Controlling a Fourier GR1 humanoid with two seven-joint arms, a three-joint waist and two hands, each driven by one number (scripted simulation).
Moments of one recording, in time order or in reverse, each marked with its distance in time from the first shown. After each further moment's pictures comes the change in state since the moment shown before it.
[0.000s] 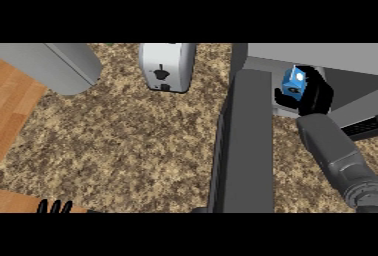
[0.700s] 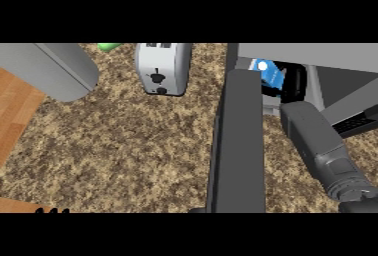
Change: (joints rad) left arm 0.058 -0.006 -0.013 -0.029 0.002 0.010 -0.011; right arm -0.041 0.082 -0.049 -0.134 -0.104 0.306 -0.227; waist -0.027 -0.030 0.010
